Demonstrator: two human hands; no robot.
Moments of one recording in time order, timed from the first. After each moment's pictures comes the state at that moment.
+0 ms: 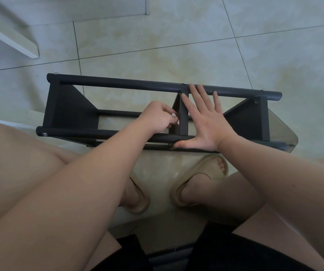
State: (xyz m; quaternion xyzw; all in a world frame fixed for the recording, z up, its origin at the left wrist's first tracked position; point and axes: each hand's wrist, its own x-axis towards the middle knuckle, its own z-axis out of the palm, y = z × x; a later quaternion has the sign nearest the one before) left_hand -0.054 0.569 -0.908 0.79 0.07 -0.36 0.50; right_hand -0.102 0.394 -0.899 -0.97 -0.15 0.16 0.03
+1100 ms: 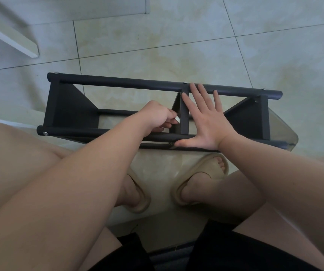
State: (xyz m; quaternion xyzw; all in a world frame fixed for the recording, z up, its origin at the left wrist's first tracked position) left_hand -0.050 0.571 -0.895 0.73 0.16 -0.42 0.51; right_hand -0.102 0.395 -0.899 -0.98 -0.15 0.16 0.03
